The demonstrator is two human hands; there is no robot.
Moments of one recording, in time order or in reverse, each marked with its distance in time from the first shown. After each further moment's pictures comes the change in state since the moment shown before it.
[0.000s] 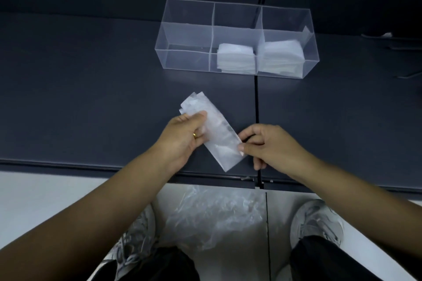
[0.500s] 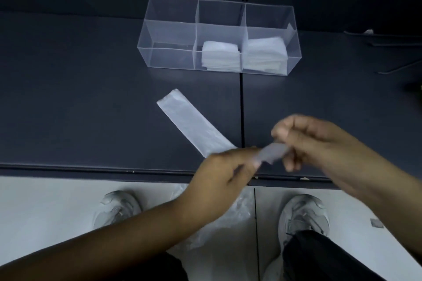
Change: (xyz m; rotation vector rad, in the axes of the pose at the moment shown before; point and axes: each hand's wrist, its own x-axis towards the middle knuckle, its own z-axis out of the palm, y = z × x) left_hand -0.070 -0.045 0.056 0.762 -0.423 0.605; right_hand -0.082 -0.030 -0.059 0.300 0.017 -0.029
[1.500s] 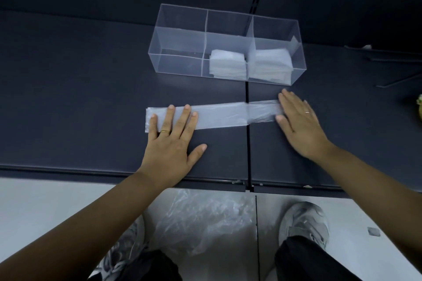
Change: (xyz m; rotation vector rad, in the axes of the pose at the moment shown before) left_hand 0.010 -0.091 -0.078 1.228 0.035 -0.191; right_hand 0.108 0.075 -0.047 -1.169 0.352 -0.249
